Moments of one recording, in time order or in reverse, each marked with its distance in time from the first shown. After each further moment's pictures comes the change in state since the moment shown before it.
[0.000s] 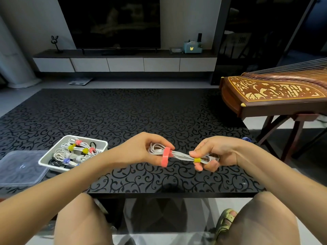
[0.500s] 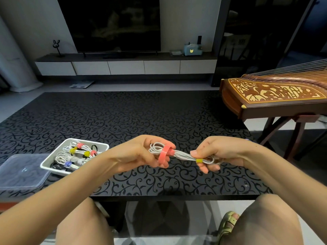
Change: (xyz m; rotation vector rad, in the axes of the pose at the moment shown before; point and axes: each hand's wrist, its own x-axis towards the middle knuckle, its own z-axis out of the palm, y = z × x) left_hand -0.001 0.001 -0.005 -0.542 -0.132 -0.132; right_hand -0.017 -0.005 0.009 -0.295 0.122 -0.194
